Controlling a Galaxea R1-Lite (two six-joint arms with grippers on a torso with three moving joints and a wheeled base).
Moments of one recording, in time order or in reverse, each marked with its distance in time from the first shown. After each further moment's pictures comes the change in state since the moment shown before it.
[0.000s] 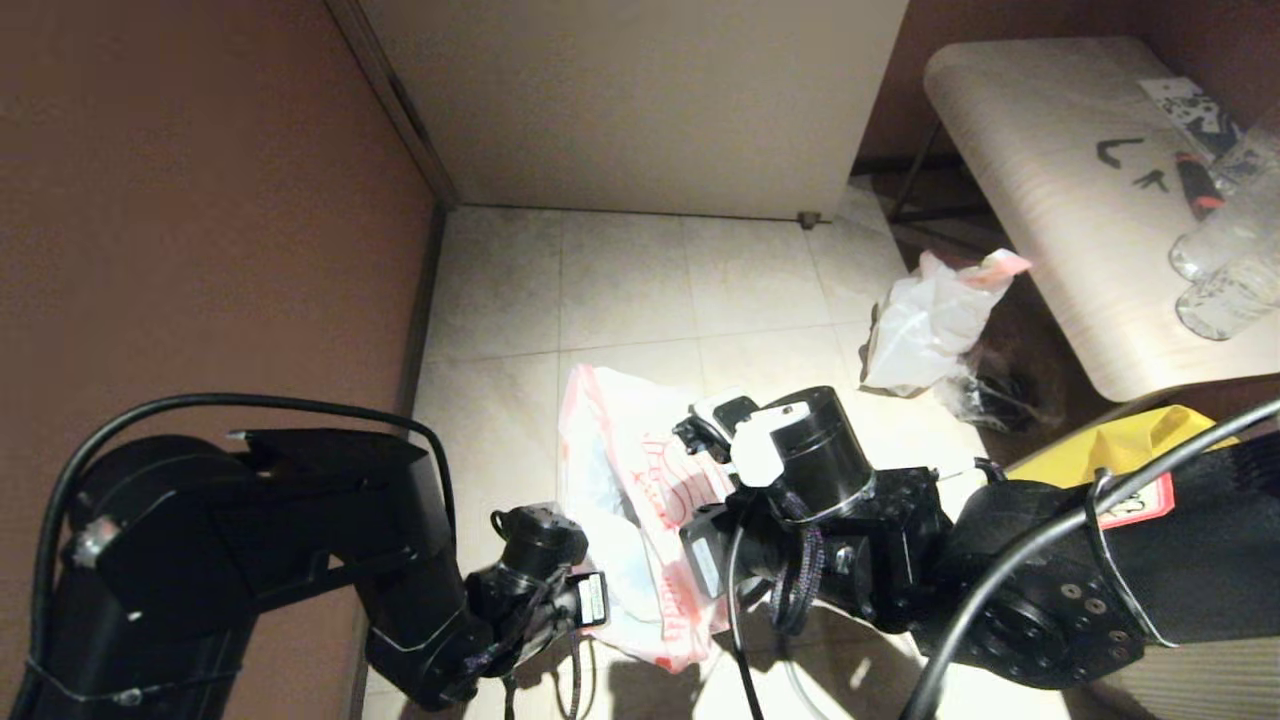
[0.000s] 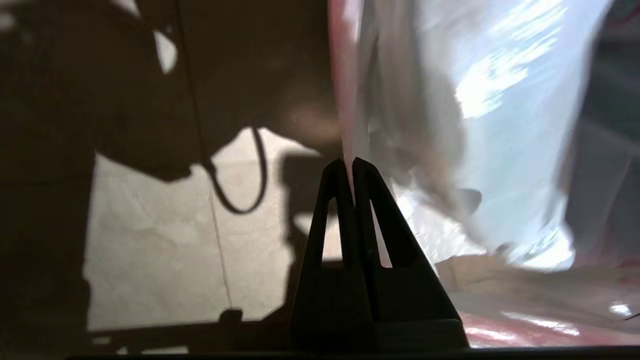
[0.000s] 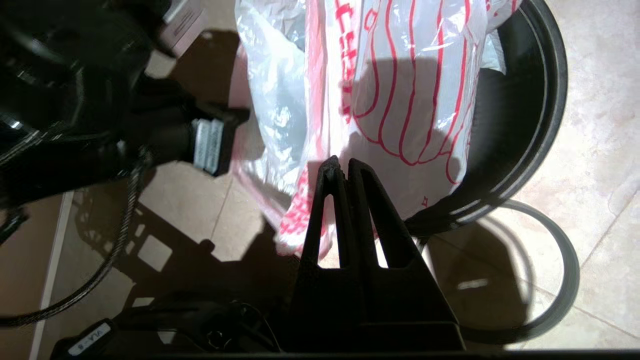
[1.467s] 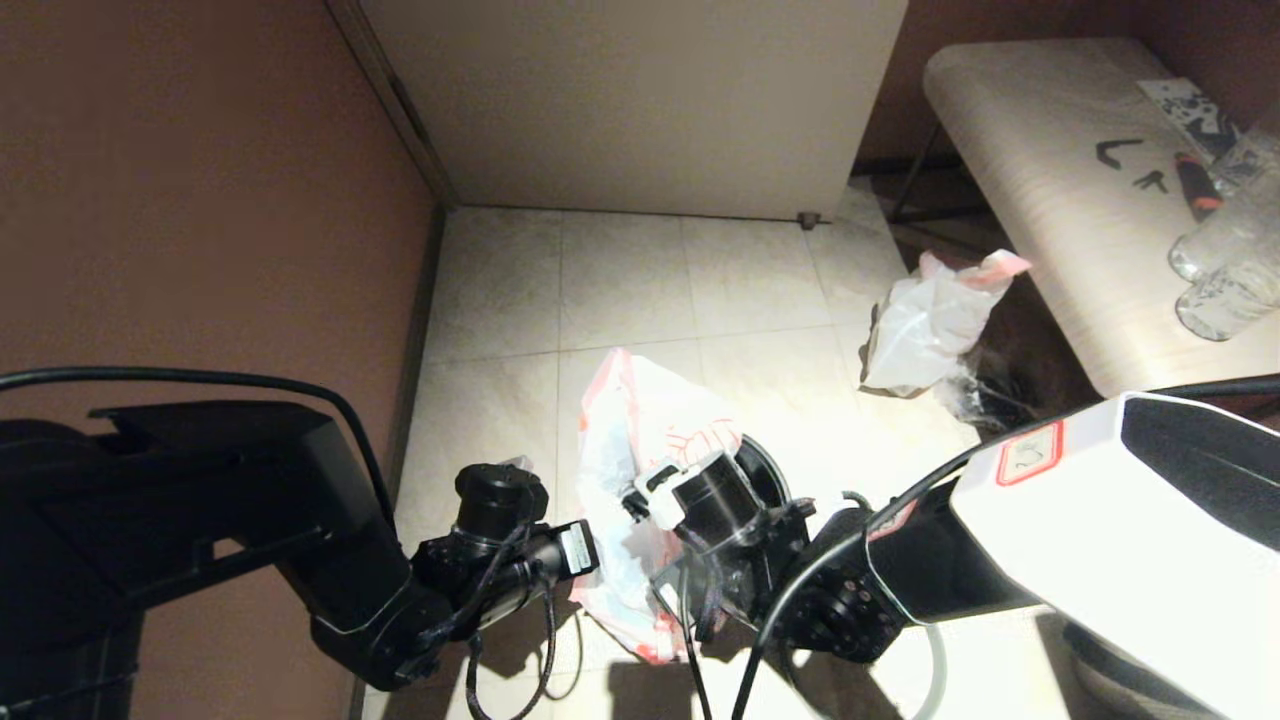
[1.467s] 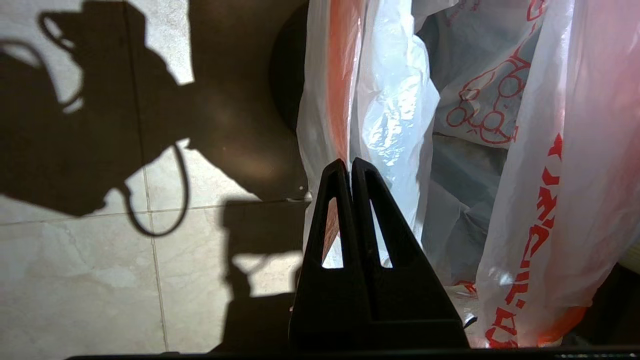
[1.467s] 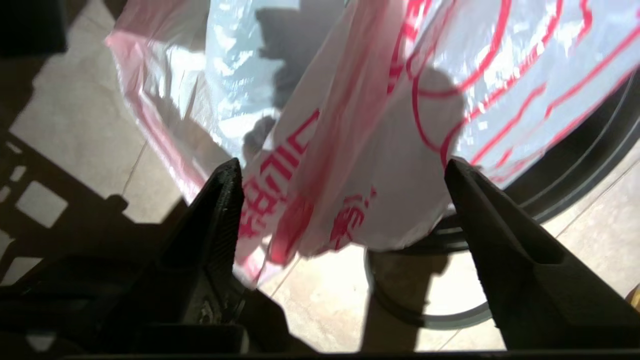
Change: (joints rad) left arm 0.059 -0.142 0.040 -0.074 -0.134 -0.066; right arm -0.016 0.304 -0.196 0.071 -0.062 -0.169
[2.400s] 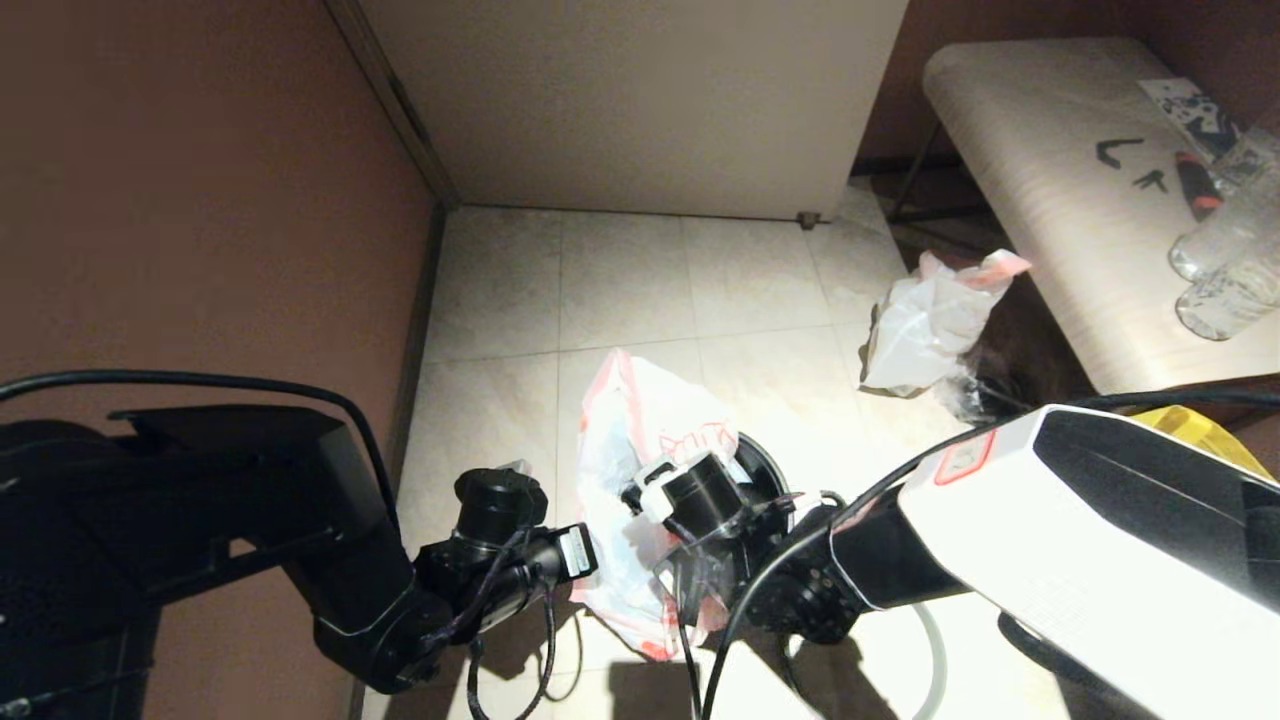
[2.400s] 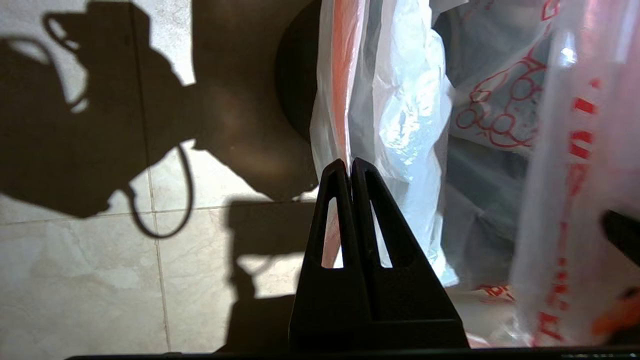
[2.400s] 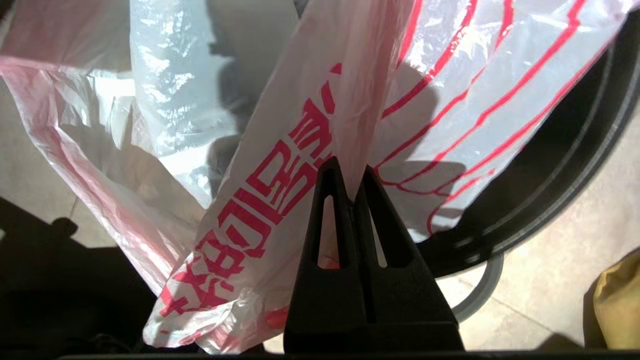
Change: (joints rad) left arm 0.009 0.022 0.006 -0.026 0.005 0.003; right arm -0.020 0.072 -0.073 0.002 -0.081 -0.026
